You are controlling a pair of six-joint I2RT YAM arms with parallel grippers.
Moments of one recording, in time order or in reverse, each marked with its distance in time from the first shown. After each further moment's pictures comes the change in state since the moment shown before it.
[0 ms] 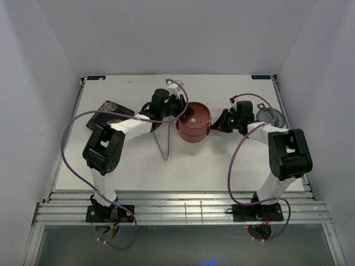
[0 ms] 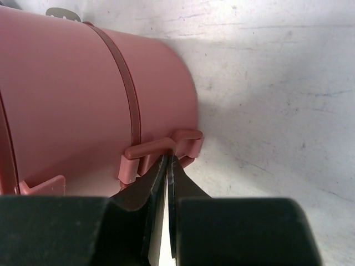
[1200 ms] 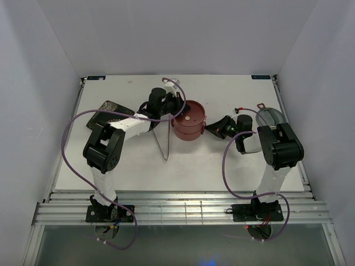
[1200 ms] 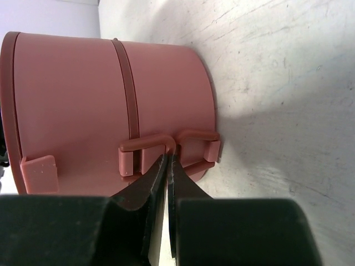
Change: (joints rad) left arm 0.027 0.023 -0.003 0.068 -0.013 0.029; right arm 0.005 0.153 -0.261 0.759 -0.085 0.532
